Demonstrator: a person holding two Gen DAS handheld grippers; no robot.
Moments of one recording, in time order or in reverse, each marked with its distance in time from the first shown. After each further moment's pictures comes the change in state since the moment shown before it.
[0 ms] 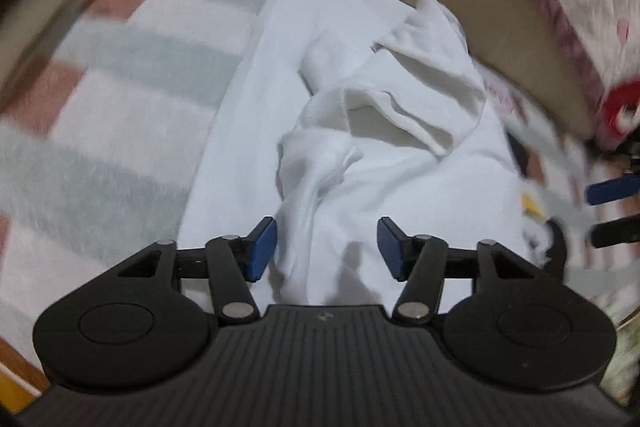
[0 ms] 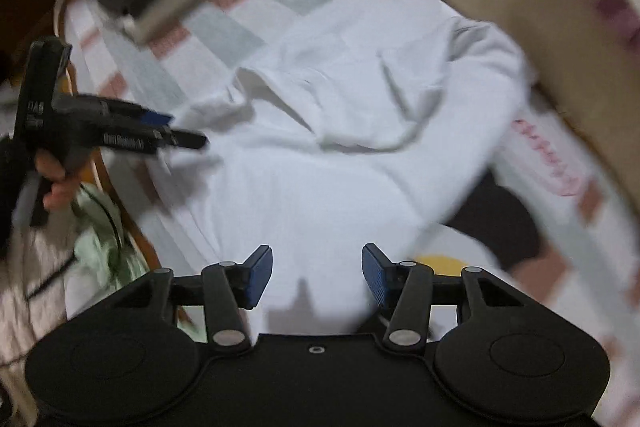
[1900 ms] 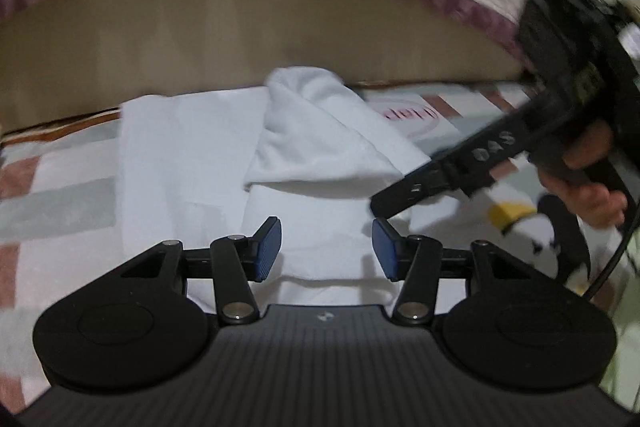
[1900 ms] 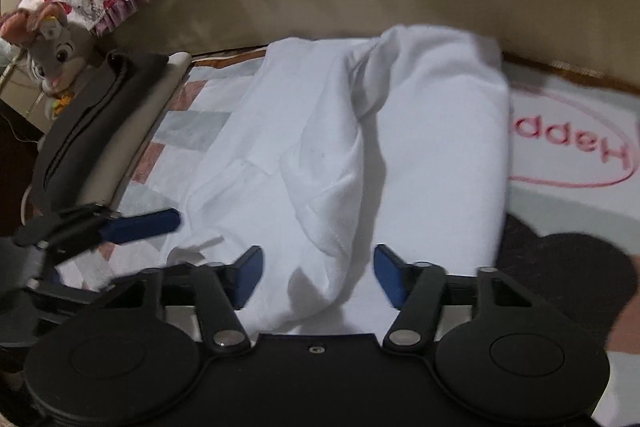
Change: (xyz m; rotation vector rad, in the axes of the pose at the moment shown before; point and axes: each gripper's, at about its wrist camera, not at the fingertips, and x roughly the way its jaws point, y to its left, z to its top) left arm 0.043 -0.056 0.077 0.550 -0.179 -0.224; right arm 0.099 -0.100 0.046 0.449 -0.276 0.156
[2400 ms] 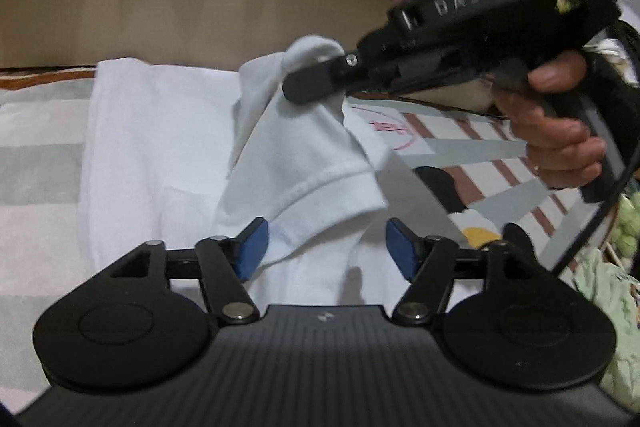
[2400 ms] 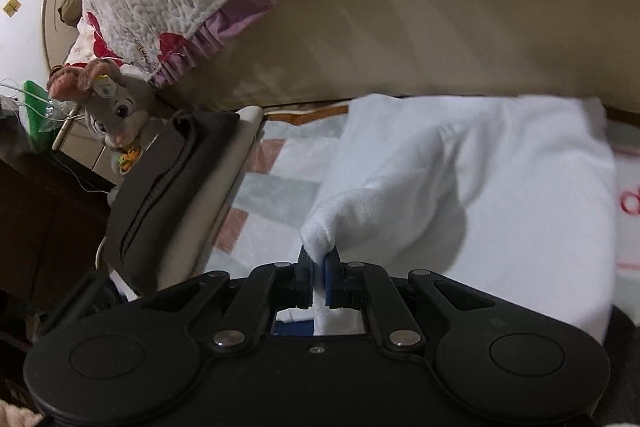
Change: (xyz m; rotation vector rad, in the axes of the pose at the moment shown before) left arm 0.016 0.041 -0.001 -0.206 -0.002 -0.110; right arm 0.009 0.041 0.075 0.036 -0.074 0.202
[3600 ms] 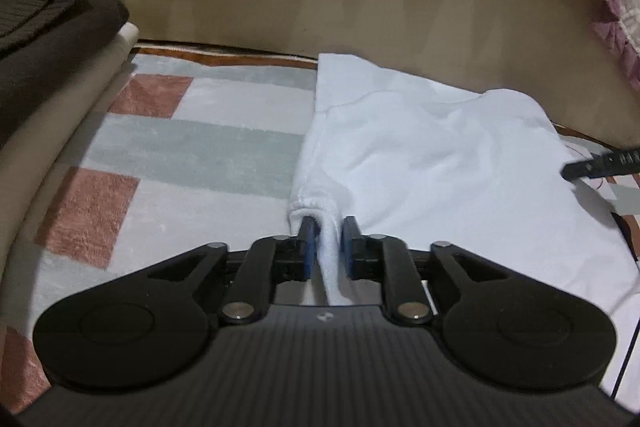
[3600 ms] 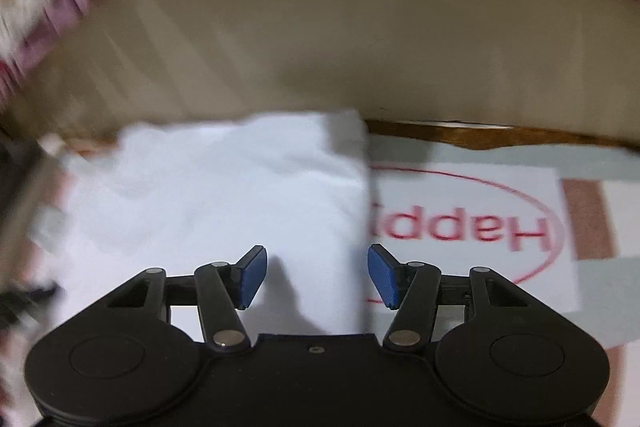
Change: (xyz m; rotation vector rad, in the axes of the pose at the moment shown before) left arm -0.004 0.083 -0.001 -0.177 -0.057 0.446; right arm -0.021 -0.103 -0.023 -0.034 -0.101 -0.568
